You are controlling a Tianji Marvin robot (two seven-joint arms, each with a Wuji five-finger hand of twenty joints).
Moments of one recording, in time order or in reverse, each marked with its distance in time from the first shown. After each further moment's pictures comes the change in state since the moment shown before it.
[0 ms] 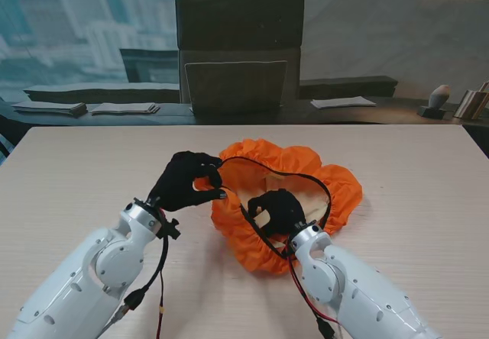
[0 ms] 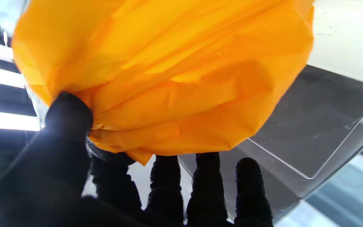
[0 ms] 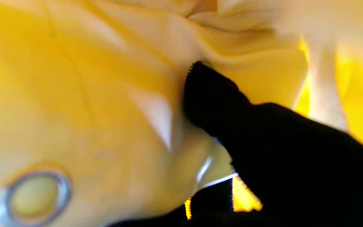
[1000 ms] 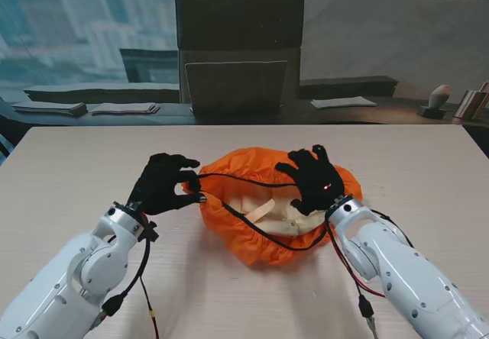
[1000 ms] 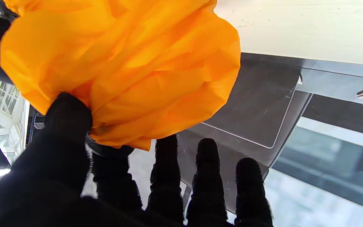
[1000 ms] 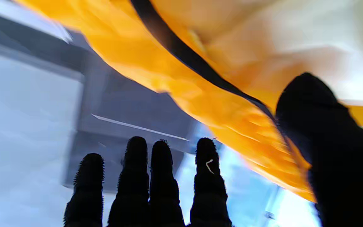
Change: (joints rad) left arm 0.071 0.038 -0.090 -0.052 0.228 0.091 0.003; right arm -0.003 0.147 0.150 -0.116 -0.490 0.147 0.008; left_hand -0.009 0.001 0.005 -0.009 0.028 0.010 -0.013 -0.001 -0.035 -0.003 -0.005 0.012 -0.041 -0.002 0.010 0.012 -0.003 0.000 0.000 0.010; right_hand -0.438 0.223 -0.212 0.116 -0.784 0.120 -0.424 -0.099 -0.913 -0.135 -0.263 -0.169 -0.802 -0.216 -0.647 -0.220 -0.653 -0.186 -0.509 -0.174
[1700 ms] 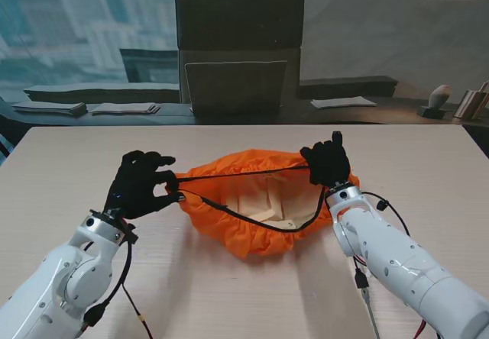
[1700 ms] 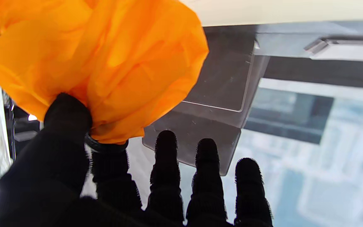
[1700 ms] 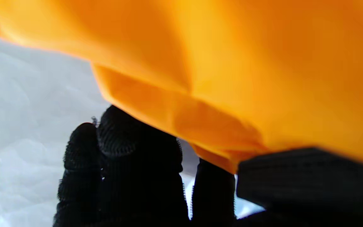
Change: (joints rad) left arm 0.112 -0.003 -0.121 -0.064 0.186 0.039 0.113; right arm 0.308 -0.089 -0.293 0.462 0.129 0.317 -0.402; left_hand -0.003 0.003 0.000 0.000 -0.002 0.000 0.000 0.000 -0.010 0.000 -0.004 0.001 0.000 0.000 0.000 0.000 0.000 0.000 0.002 0.001; right_hand 0.331 -0.032 0.174 -0.068 0.696 -0.174 0.390 0.203 0.925 0.053 0.288 0.344 0.750 0.155 0.700 0.234 0.464 0.101 0.458 0.155
